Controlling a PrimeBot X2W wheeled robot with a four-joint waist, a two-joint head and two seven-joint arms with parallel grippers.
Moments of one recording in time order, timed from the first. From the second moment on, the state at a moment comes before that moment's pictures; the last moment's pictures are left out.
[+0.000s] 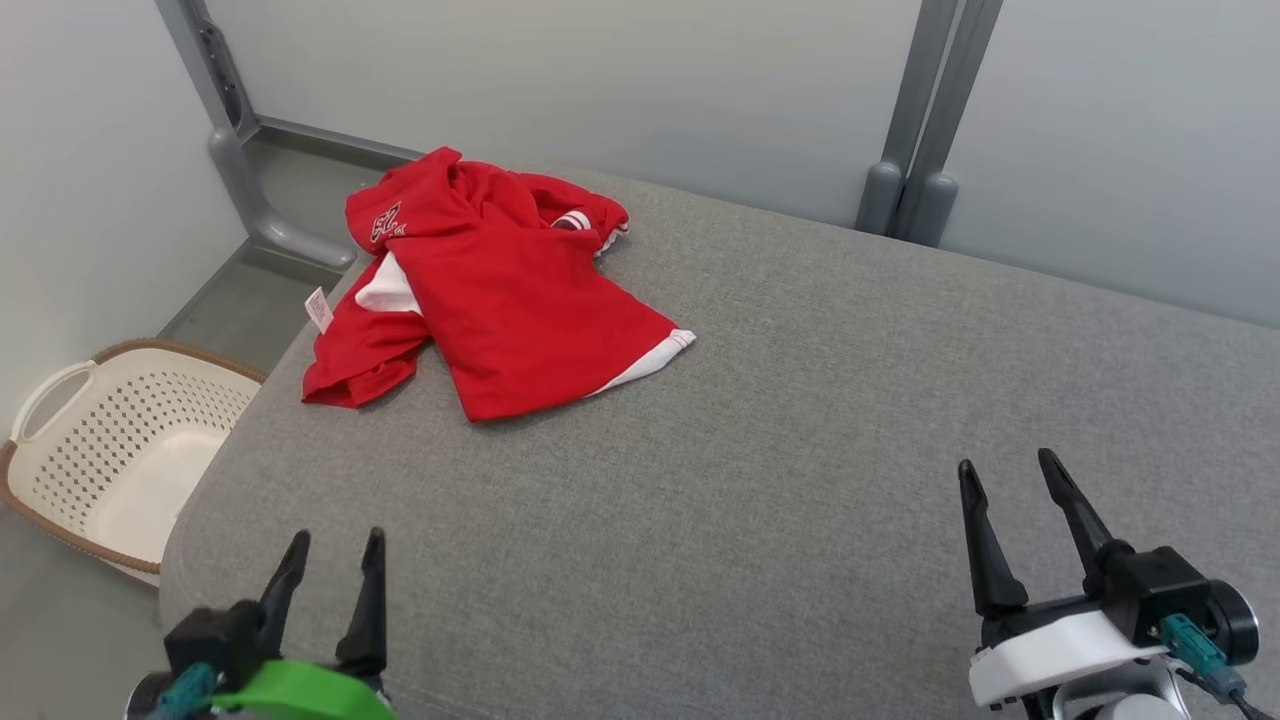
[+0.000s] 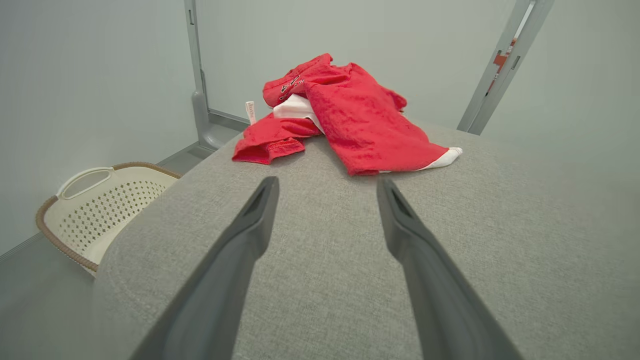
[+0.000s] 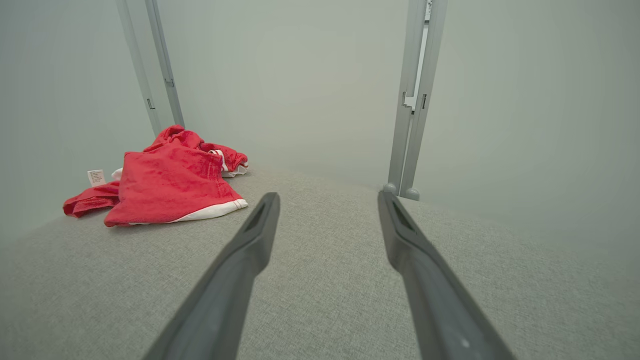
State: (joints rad) left arm 0.01 0.18 -0.11 0.31 -0.36 -0.13 -0.26; right arm 0.06 -0.05 0.00 0.07 0.06 0.13 -0.26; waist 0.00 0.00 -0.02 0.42
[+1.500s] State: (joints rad) left arm -0.58 0.50 -0.41 0.30 -1.00 -0.12 0.29; right arm -0.12 -0.05 0.07 0.08 0.12 0.13 -0.26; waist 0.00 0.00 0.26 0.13
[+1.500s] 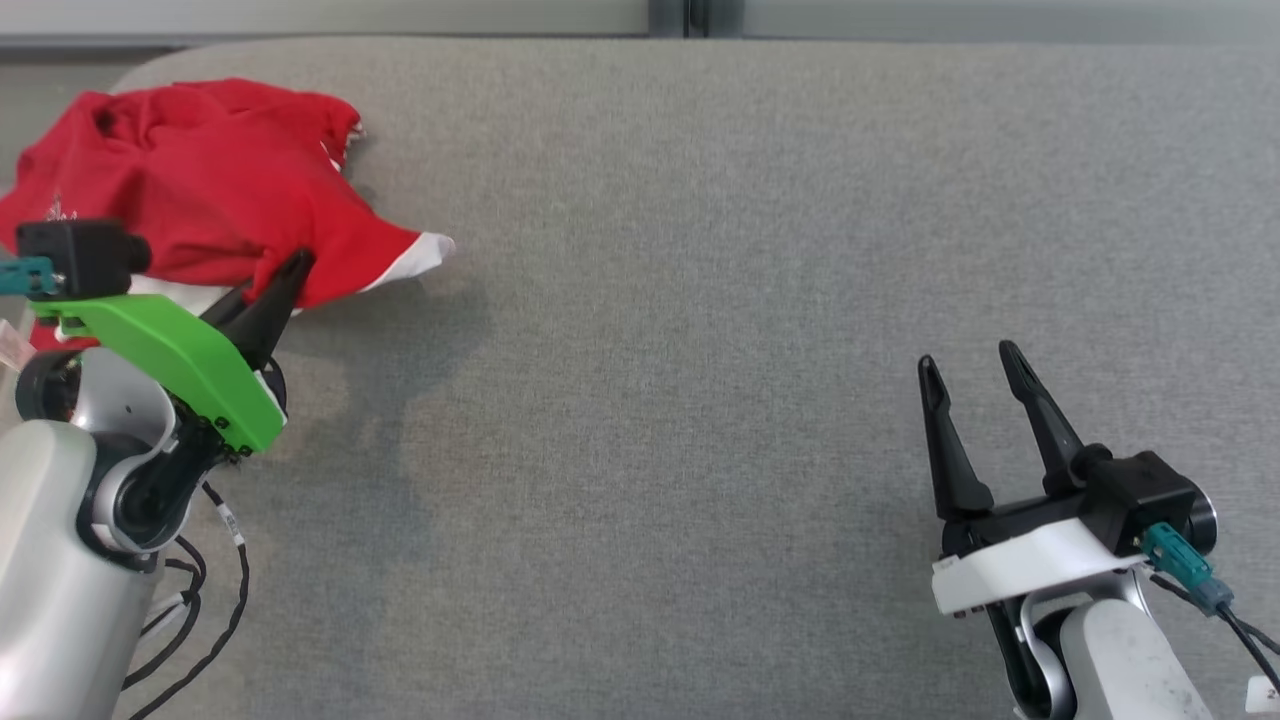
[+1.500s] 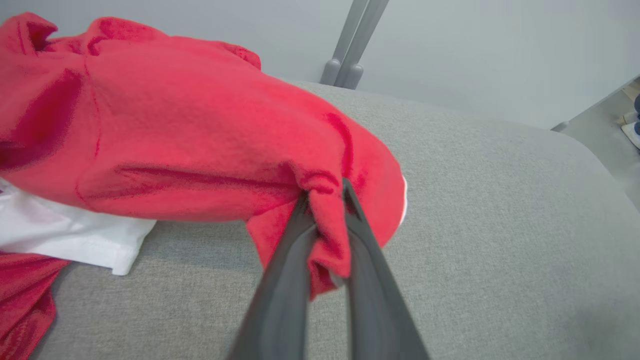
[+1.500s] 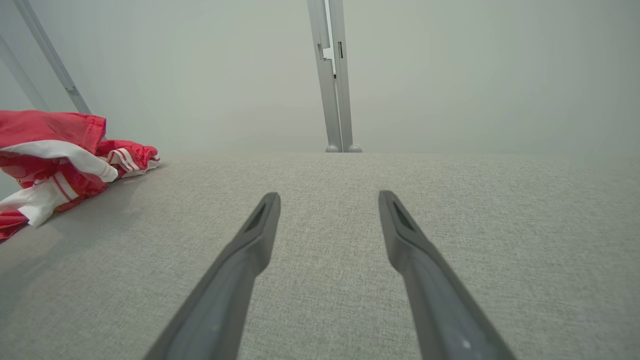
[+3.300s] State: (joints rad) left arm -0.39 0.30 -0.56 0.30 -0.82 0.05 -0.25; right arm -0.02 -0.05 -0.01 0.03 0.15 0.13 -0.26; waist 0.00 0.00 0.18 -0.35
